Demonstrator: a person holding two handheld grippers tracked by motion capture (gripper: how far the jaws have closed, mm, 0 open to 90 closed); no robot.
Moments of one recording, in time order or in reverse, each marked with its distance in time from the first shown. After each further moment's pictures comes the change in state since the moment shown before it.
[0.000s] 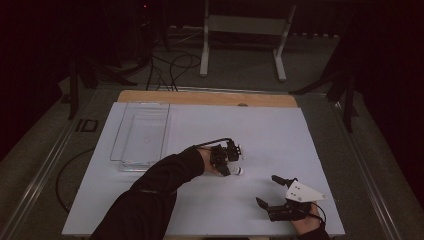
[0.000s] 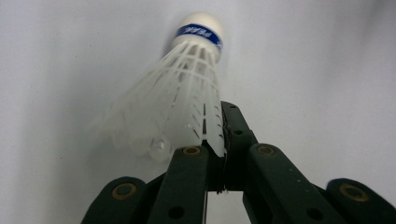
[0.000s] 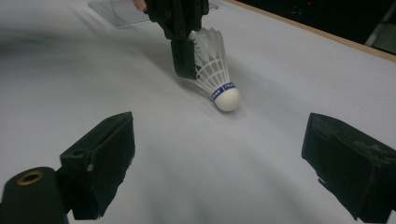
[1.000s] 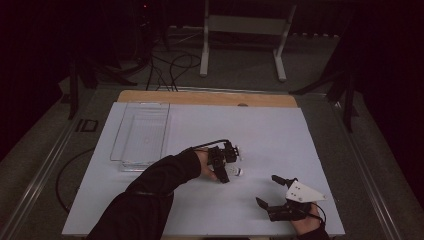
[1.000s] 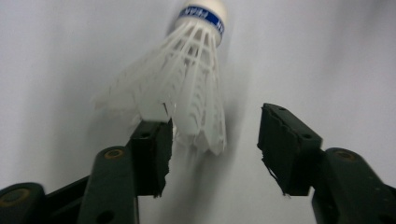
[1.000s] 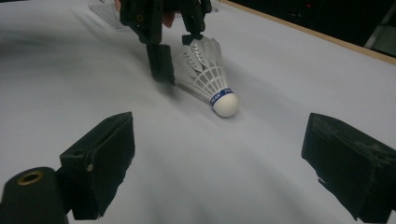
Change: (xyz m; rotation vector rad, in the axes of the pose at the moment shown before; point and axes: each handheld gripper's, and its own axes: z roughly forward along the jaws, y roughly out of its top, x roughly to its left) left arm -0.001 -0.006 0.000 0.024 0.020 -0.040; right arm 0.000 0.001 -0.001 -0.008 -0.002 0.002
